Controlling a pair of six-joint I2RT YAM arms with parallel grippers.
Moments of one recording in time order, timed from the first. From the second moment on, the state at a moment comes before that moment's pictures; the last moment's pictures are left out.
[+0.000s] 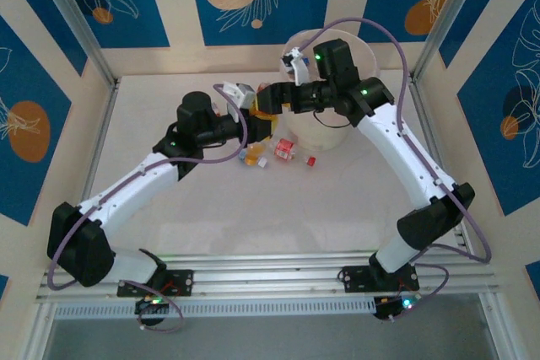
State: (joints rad) left arm -0.59 1.37 1.11 0.13 0.59 -0.20; right arm 0.53 1.60 1.82 -0.83 -0.60 0.37
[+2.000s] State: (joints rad) left arm -0.60 1.07 0.99 -0.05 0.13 -0.18; right arm 0.34 2.02 2.55 -1.07 0.50 -0.15
